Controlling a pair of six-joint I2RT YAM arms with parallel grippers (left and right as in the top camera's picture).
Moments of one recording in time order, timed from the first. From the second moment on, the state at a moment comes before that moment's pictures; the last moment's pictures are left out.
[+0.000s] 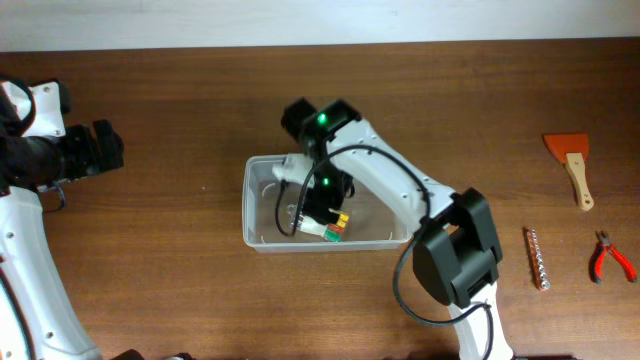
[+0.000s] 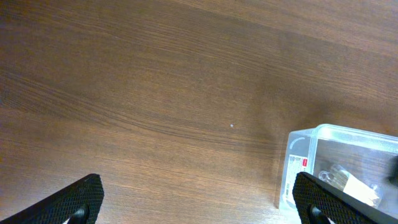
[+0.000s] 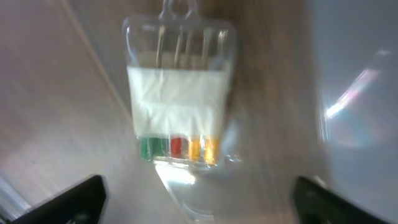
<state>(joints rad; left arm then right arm) 0.42 1.51 1.77 -1.28 0.21 0.13 0.63 2.20 2.00 -1.43 -0.07 -0.58</state>
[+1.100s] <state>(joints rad) 0.42 1.51 1.77 -1.28 0.21 0.13 -0.21 1.61 1.55 -1.51 -0.02 -0.21</state>
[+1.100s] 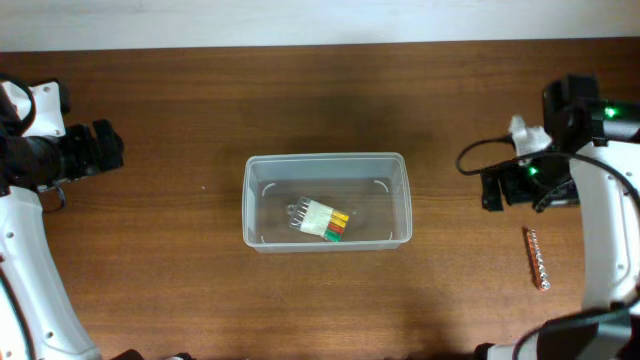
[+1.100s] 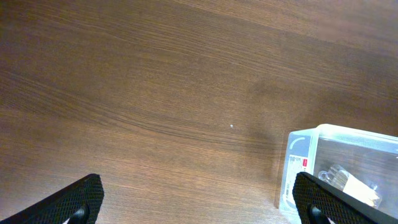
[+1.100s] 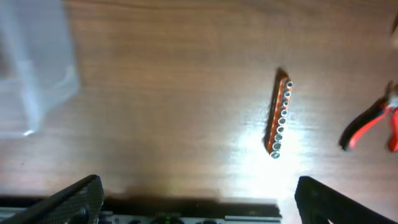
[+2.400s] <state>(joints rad) 0.42 1.51 1.77 -1.28 0.21 0.13 -0.56 1.64 1.20 -1.11 0.09 -0.49</state>
